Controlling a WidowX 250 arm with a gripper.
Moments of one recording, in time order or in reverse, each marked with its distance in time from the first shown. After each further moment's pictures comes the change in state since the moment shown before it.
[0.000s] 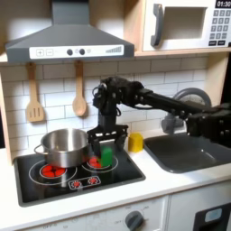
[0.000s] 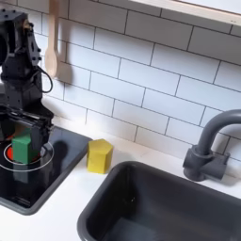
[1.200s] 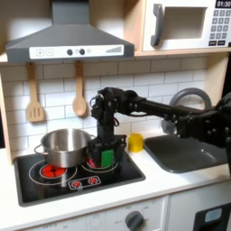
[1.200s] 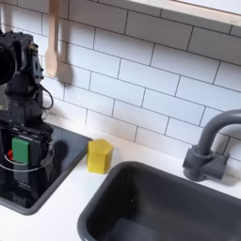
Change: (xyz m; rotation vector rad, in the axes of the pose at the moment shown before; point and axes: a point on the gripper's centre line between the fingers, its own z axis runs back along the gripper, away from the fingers) arm 0.000 -0.003 -0.031 -0.010 0.092 -0.005
